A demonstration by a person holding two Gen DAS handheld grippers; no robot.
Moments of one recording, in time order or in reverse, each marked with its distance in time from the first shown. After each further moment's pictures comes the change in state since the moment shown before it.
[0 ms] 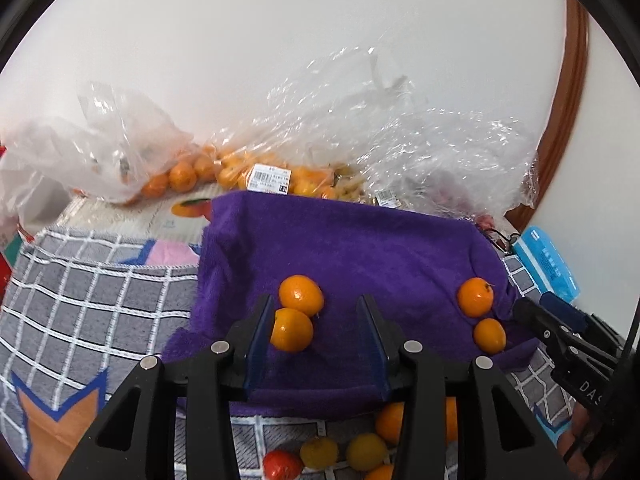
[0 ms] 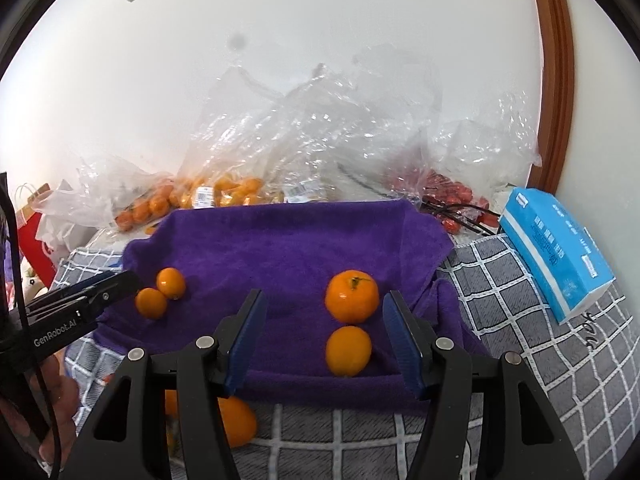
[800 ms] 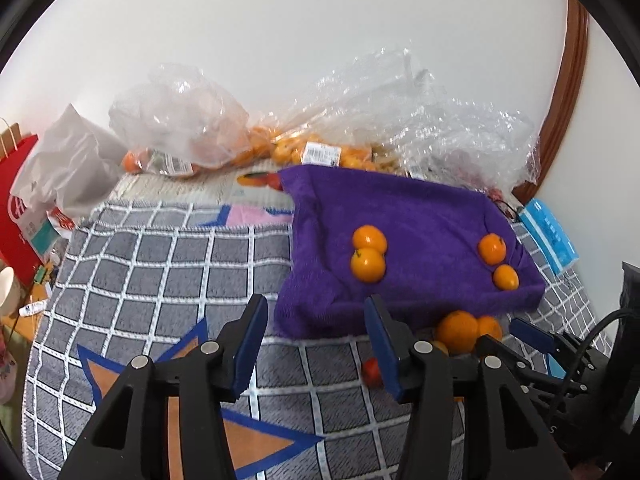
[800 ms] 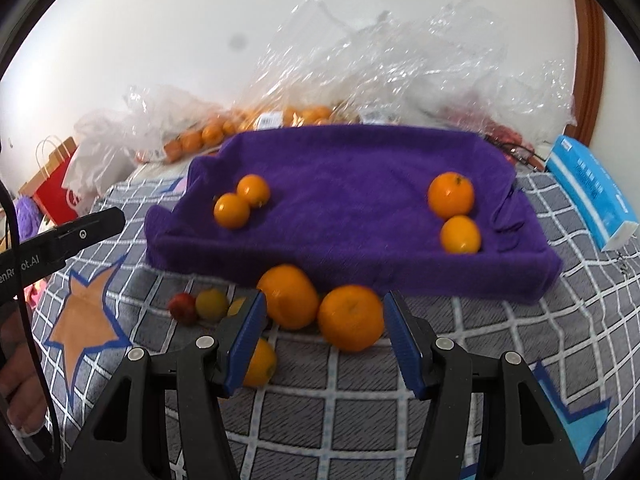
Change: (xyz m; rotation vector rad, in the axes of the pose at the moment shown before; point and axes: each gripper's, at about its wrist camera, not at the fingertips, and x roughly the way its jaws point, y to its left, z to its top) left arm -0.051 0.065 -0.027 0.015 0.077 0.017; right arm -0.002 0.076 -0.061 -0.026 0.177 0.069
